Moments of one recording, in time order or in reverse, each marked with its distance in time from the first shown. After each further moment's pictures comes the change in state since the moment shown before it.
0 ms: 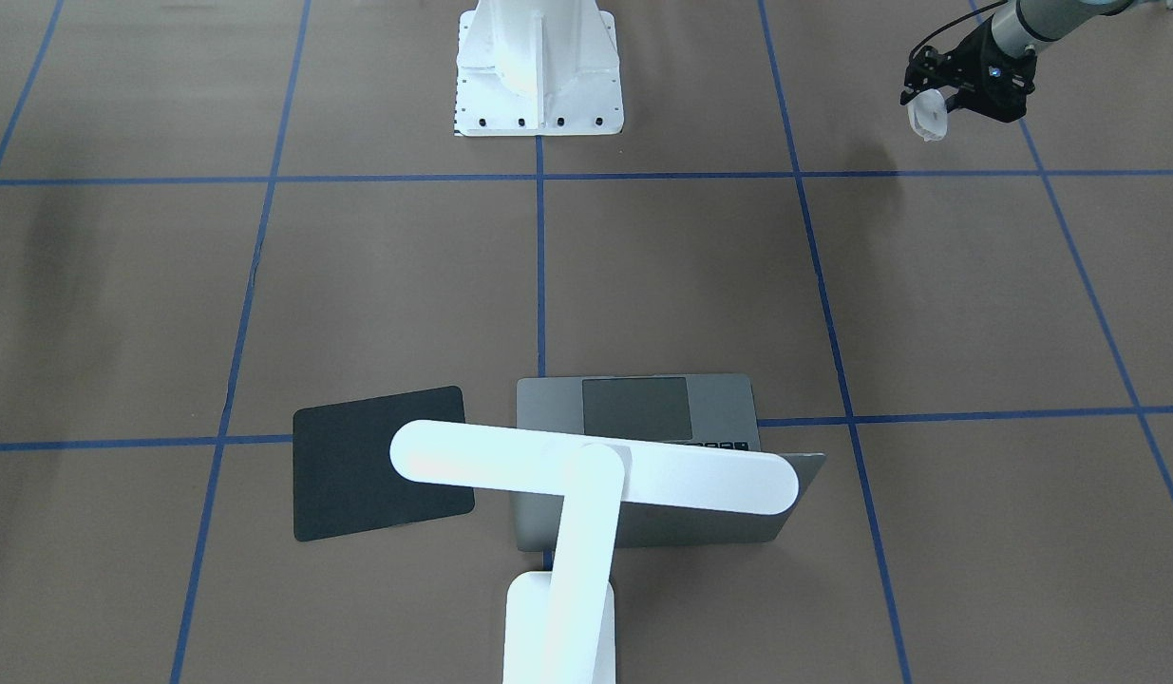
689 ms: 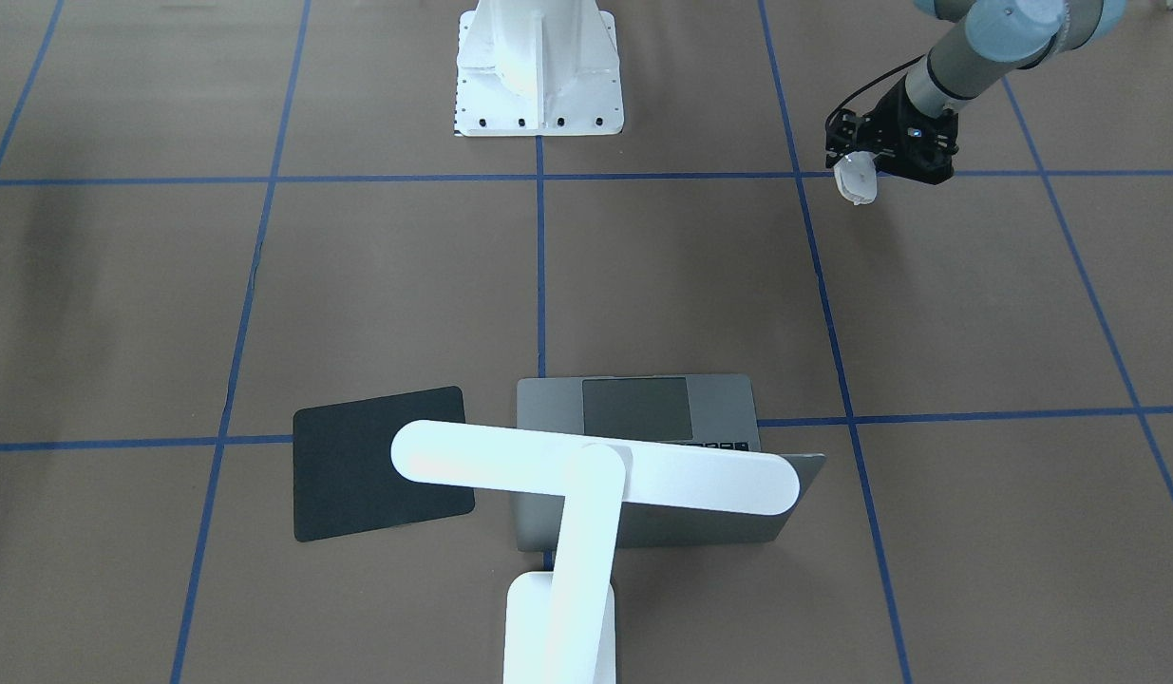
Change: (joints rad) left arm -0.106 -0.418 -0.038 0.484 -0.002 0.003; right arm 0.000 -0.006 -0.009 0.003 0.000 0.001
